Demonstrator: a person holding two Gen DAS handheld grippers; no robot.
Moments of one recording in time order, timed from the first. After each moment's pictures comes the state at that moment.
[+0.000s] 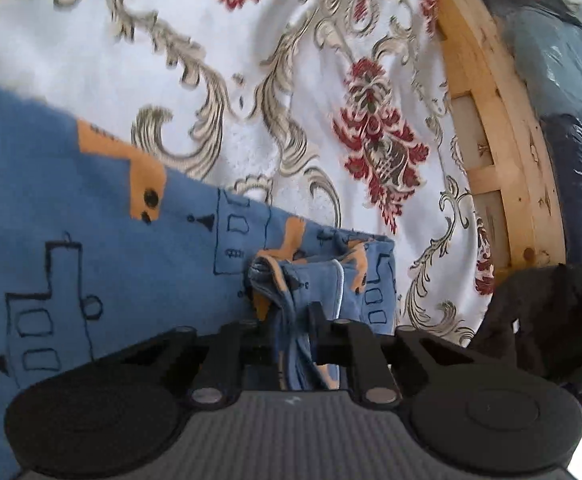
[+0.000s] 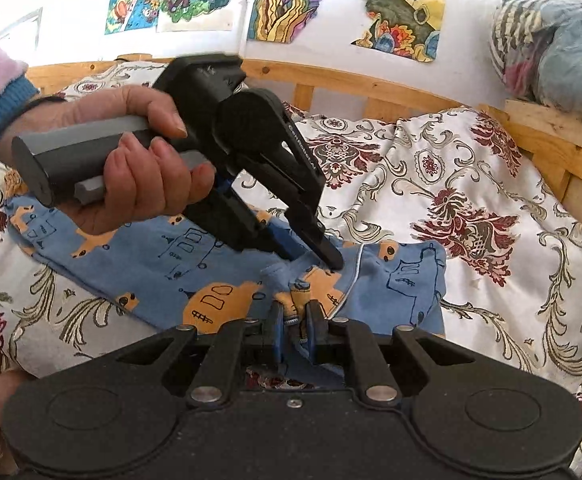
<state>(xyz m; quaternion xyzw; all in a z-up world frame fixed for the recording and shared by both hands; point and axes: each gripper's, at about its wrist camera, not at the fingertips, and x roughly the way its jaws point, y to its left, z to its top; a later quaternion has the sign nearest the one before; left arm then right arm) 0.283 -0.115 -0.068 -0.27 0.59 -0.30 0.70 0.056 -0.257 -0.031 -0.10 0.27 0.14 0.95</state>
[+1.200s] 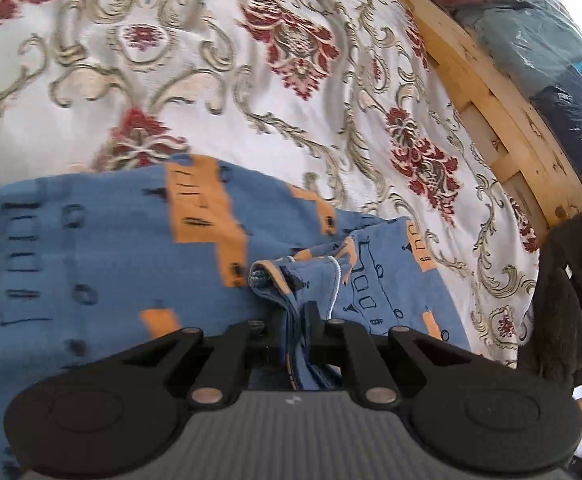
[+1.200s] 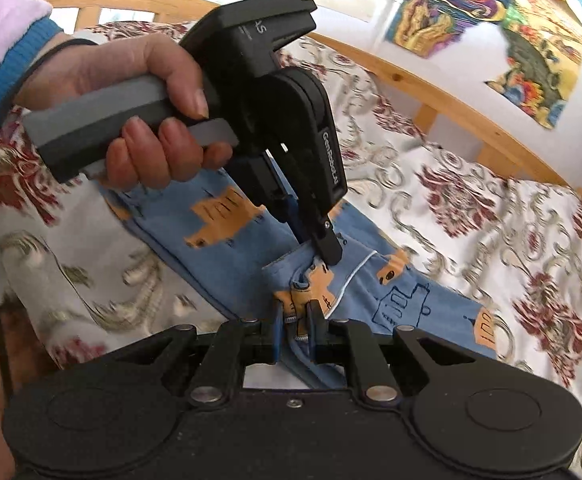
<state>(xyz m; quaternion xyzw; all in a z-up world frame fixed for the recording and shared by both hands) 0.241 0.015 -0.052 -0.16 0.50 -0.29 0.80 0.057 -0.144 -0.033 -0.24 0.28 0.24 0.90</state>
